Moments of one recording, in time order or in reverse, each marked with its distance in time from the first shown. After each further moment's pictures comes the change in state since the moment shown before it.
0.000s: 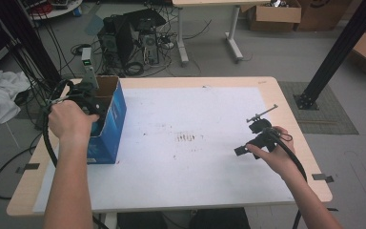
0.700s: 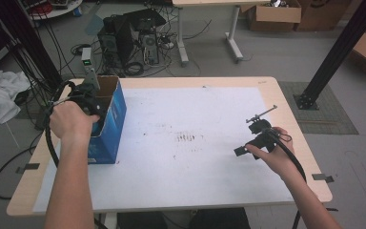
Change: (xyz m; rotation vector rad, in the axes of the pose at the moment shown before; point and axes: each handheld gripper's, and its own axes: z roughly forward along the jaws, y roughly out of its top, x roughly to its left) left arm -0.001 0.003 0.006 -0.001 -0.006 0.017; right arm -0.001 -0.001 0.003 0.004 0.000 0.007
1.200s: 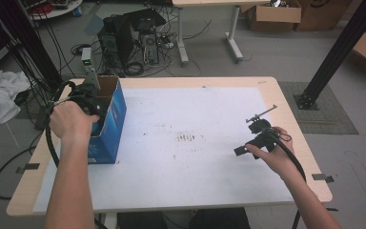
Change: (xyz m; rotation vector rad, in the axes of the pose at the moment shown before) left arm 0.001 0.001 0.001 0.000 -0.007 0.001; right arm 0.000 0.001 0.000 -0.001 0.000 0.004
